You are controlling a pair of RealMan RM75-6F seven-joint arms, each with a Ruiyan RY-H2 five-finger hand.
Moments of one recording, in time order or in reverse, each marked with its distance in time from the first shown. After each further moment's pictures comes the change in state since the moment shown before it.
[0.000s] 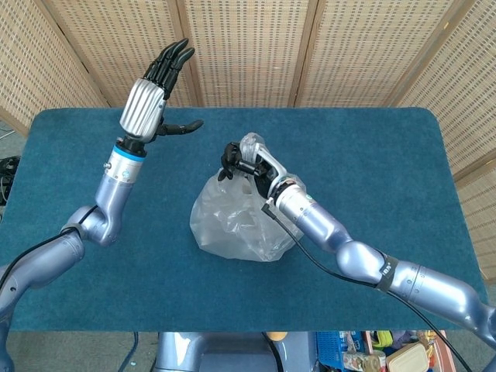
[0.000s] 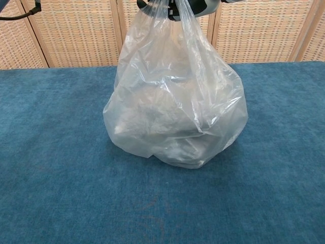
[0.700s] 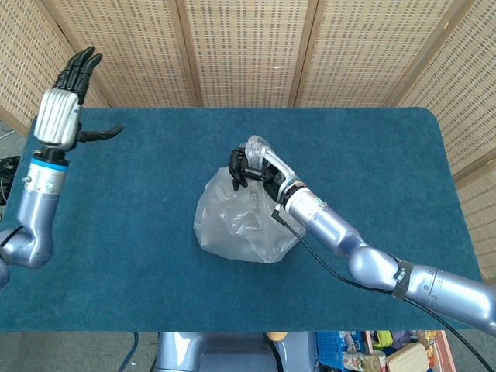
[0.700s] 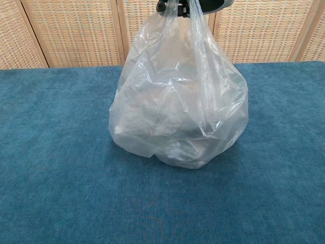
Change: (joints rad) left arm 0.272 0.292 0.066 -0.239 -0.090 -0.020 0.075; right arm 0.003 0.123 -0.067 -0.095 0.012 0.036 -0.091
